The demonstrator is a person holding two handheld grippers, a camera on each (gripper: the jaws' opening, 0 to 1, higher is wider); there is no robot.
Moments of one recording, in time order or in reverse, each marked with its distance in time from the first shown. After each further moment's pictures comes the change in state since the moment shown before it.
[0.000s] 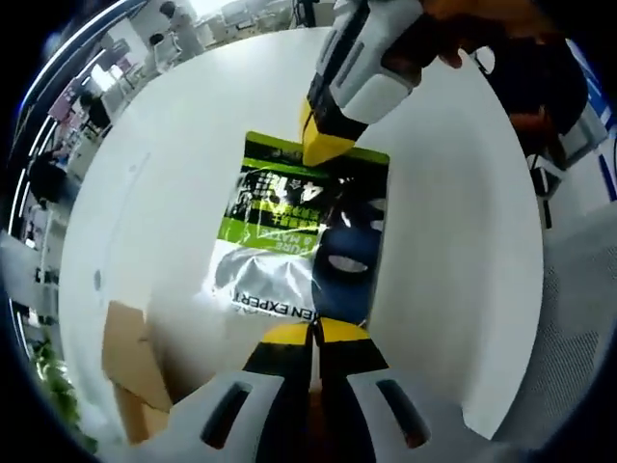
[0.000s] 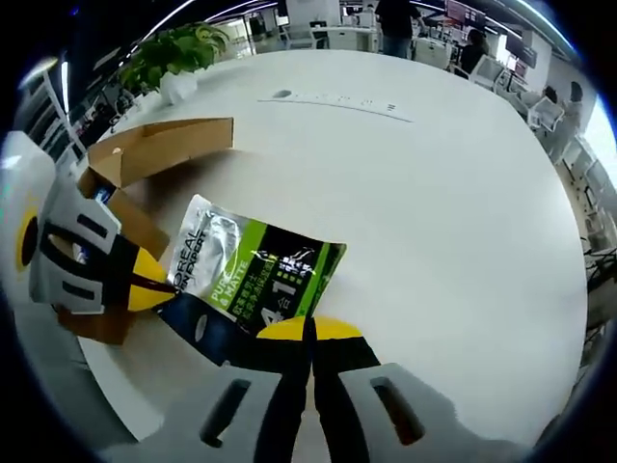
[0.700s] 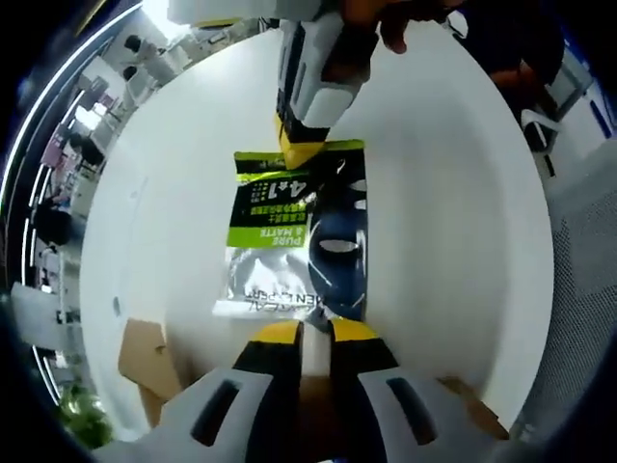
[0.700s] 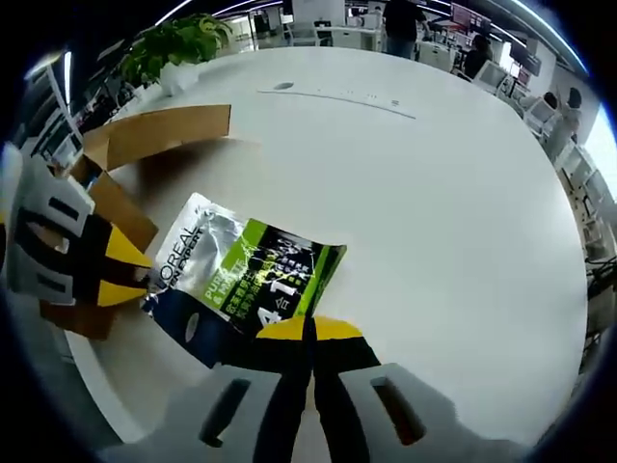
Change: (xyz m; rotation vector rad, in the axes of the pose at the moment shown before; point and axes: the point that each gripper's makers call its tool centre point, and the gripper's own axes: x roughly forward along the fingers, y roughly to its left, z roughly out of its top) left arm -0.011 0.001 -0.010 0.154 0.017 0.045; right arm 0.014 -0.004 -0.004 -0.035 -0.006 -0.022
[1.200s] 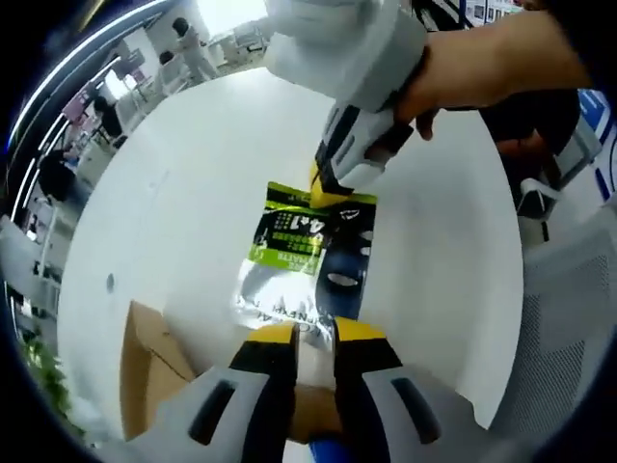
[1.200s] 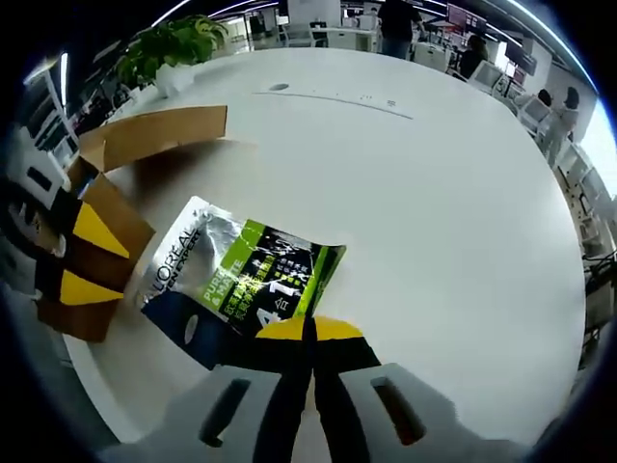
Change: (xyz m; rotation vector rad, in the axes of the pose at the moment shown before) left arm -0.032 0.010 0.023 -0.223 -0.167 -0.025; right arm -0.001 0.000 -0.001 0.007 -0.001 -0.019
